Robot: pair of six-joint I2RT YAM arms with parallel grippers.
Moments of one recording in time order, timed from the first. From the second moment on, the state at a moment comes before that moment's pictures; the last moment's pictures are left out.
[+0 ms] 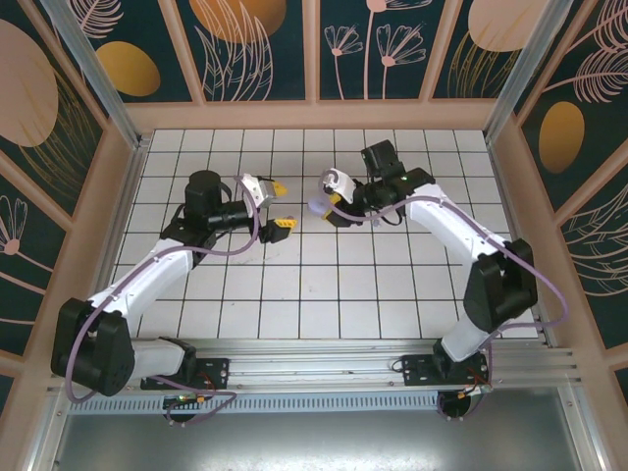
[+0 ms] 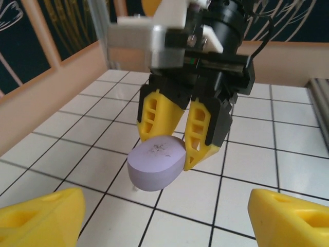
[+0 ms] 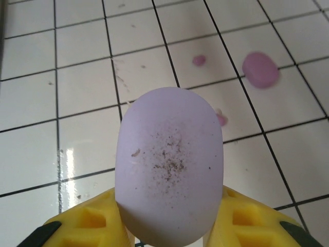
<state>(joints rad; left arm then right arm) -0.37 1.30 0.86 0.12 0.88 0.31 0.51 1.60 1.37 -0.67 -0.63 -0.66</state>
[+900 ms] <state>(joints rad) -0.40 1.42 0.94 0.02 1.08 0.30 0.57 1.52 1.41 -0.78 -0.74 -0.69</state>
